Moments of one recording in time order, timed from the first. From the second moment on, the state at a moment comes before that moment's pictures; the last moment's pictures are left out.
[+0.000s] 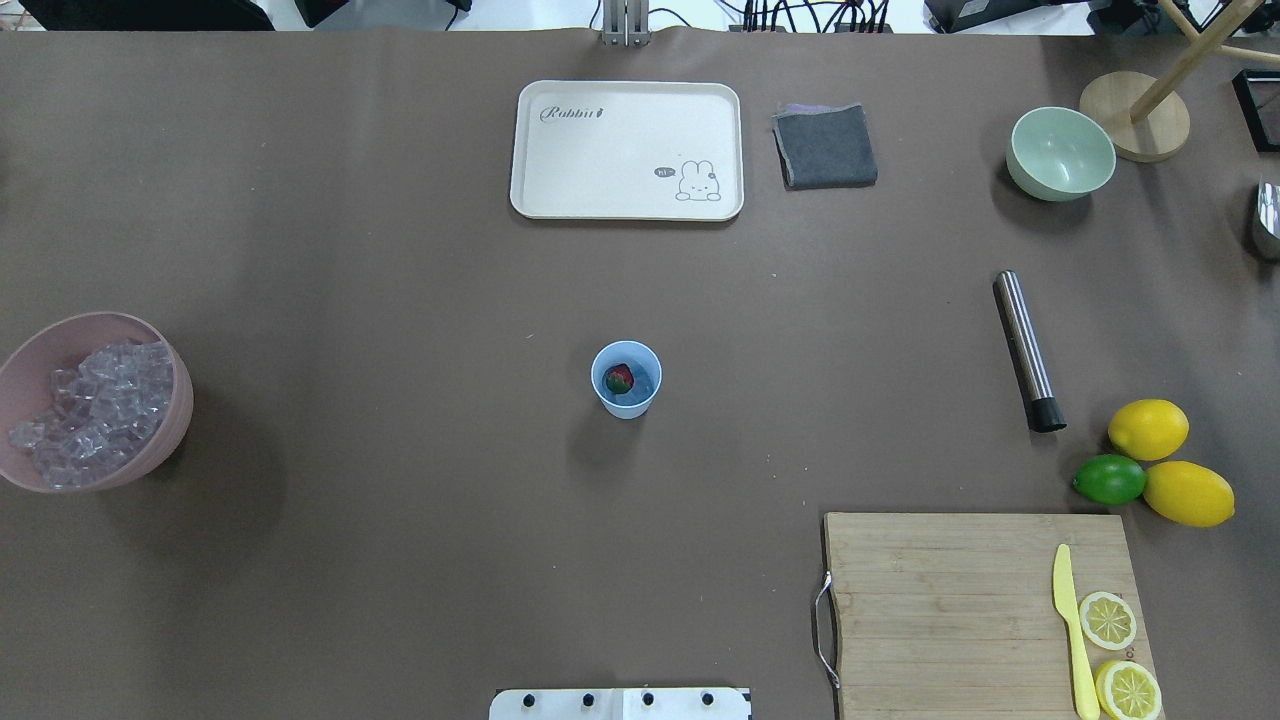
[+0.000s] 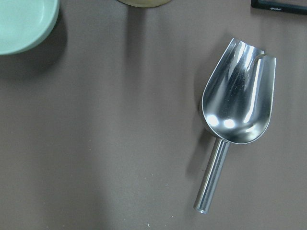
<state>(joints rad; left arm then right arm) -1.56 -1.77 -1.38 -1.78 -2.26 -0.15 1.42 -1.41 1.57 -1.67 2.22 0.09</state>
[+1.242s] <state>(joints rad) -1.58 -1.78 -1.41 -1.76 -2.32 -0.15 1.42 -1.39 1.59 -1.68 2.22 0.09</state>
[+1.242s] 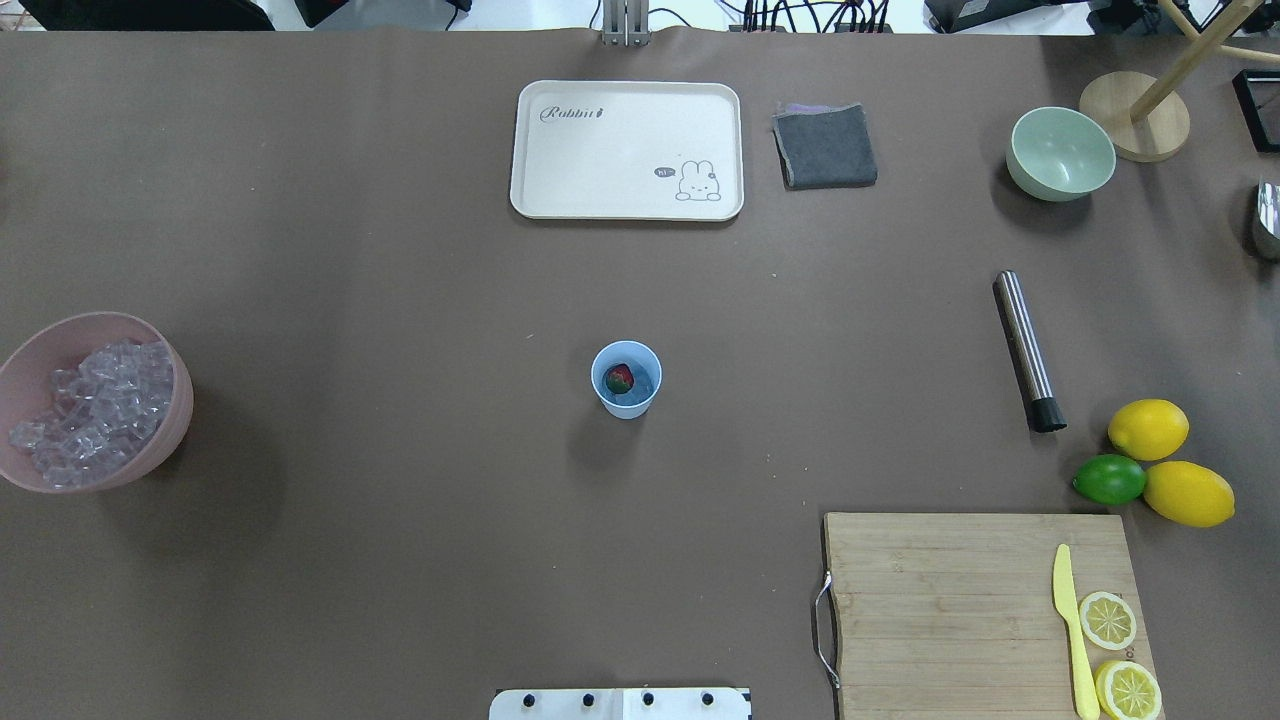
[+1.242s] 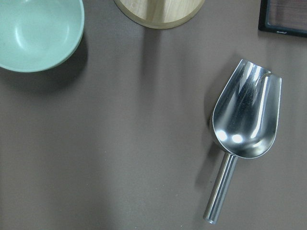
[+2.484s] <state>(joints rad) -1.58 -1.77 -1.46 -1.77 -2.31 -0.16 1.42 -1.40 1.62 -1.67 2.22 0.10</state>
